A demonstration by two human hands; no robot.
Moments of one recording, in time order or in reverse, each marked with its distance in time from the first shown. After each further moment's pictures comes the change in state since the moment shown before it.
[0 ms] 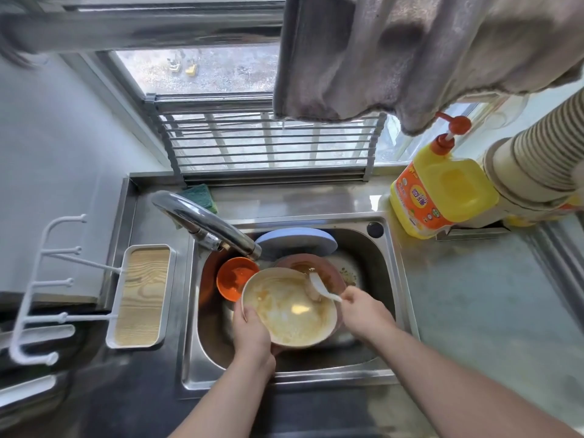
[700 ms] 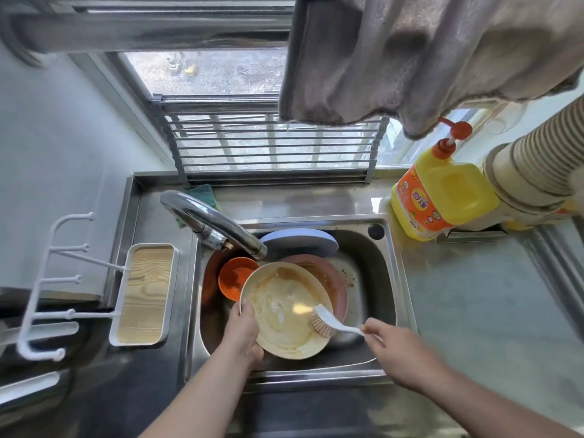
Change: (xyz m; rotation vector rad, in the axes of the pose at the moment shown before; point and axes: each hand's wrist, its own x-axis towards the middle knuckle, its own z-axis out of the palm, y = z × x) left_hand 0.015 0.026 -0.014 -0.096 -0.052 -0.209; right_hand -0.053 0.062 -0.023 -0.258 -0.072 -0.212
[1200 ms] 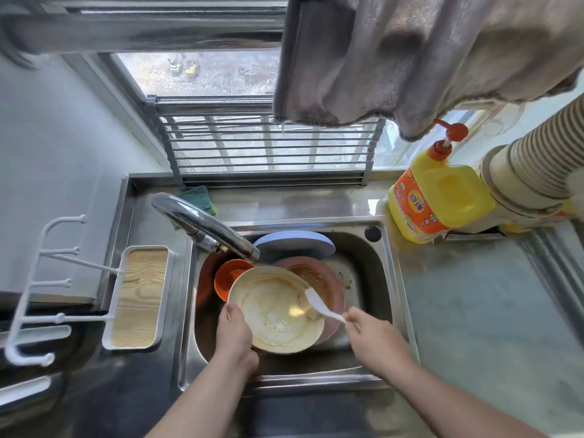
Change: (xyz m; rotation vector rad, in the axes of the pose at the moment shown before) left_hand -0.001 -0.009 -0.001 0.041 0.067 0.125; right_hand 0.022 -0.033 0.007 0.046 0.086 0.073
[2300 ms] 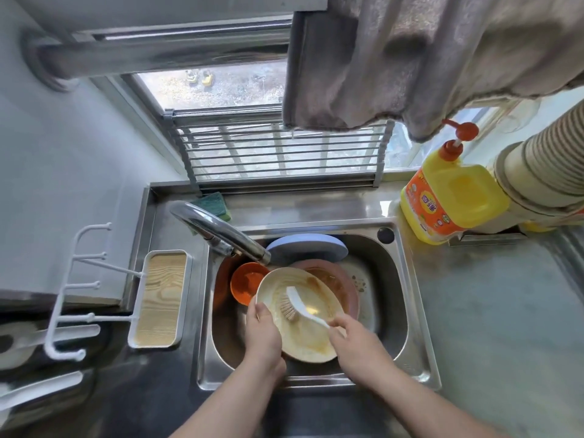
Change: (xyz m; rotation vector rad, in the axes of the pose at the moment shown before) left_hand -0.033 -0.001 0.014 0.073 -0.027 0.098; right_hand -0.020 -0.033 0.023 0.363 -0.093 -0.114
